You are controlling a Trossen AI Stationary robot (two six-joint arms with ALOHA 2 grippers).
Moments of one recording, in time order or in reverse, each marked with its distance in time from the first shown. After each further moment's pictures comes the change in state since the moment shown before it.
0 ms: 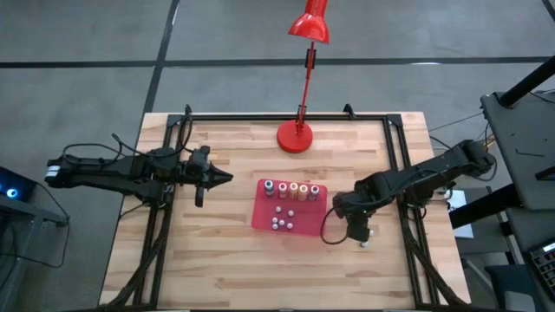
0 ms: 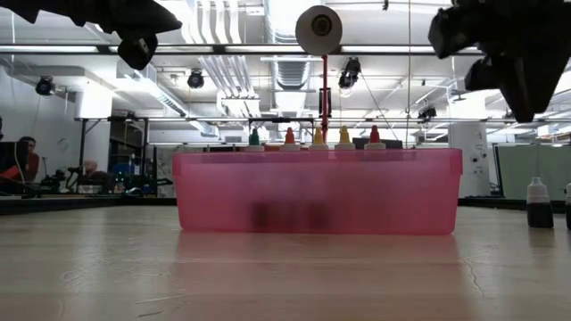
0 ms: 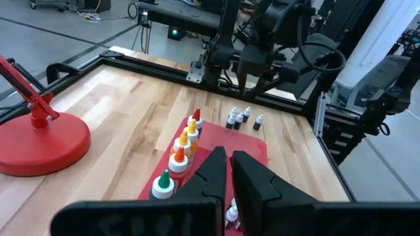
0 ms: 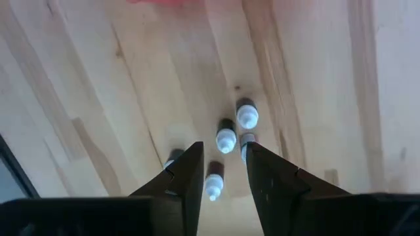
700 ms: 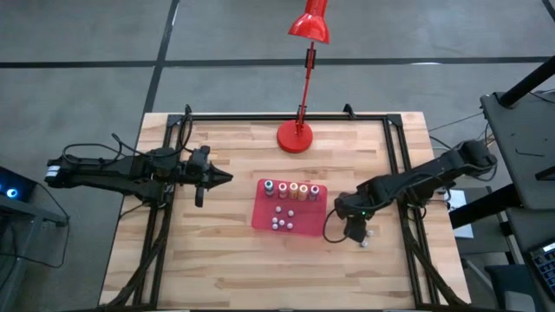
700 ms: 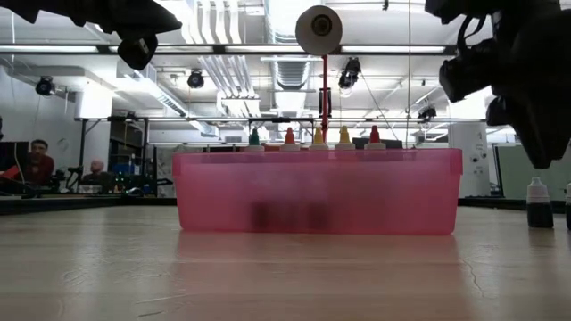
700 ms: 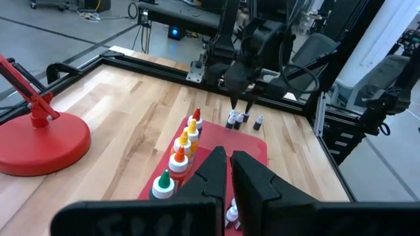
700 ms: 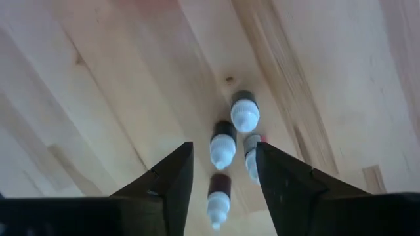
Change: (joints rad) left arm 0.000 0.000 0.000 0.000 0.000 0.000; right arm -0.010 -0.021 -0.201 0.184 -0.032 0.160
